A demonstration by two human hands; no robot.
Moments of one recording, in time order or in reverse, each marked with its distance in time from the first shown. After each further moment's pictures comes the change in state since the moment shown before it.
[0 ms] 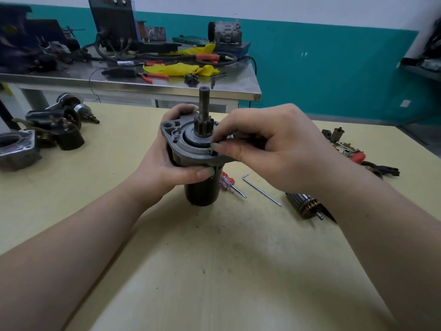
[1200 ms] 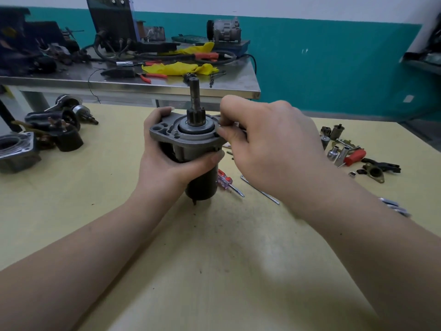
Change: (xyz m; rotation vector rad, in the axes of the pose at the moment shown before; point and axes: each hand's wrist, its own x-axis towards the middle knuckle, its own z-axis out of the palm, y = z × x) left_hand -0.017 0.019 0.044 0.139 0.424 0.023; right_hand 0.004 -0.029 0.013 -0.403 0.156 0.275
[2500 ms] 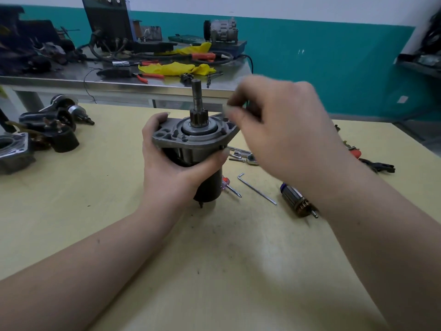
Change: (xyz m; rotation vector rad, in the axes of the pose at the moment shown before) left_hand -0.011 0.001 0.017 0.052 0.144 -0.036; right_hand 0.010 0.016 -0.015 0.137 0.043 0.035
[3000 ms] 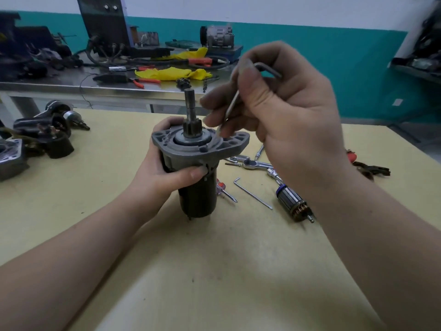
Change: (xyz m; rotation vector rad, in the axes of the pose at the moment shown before) left_hand 0.029 -0.014 -0.027 -0.132 -0.456 -0.047; right_hand -0.004 -0.003 -0.004 1.195 0.011 -0.066
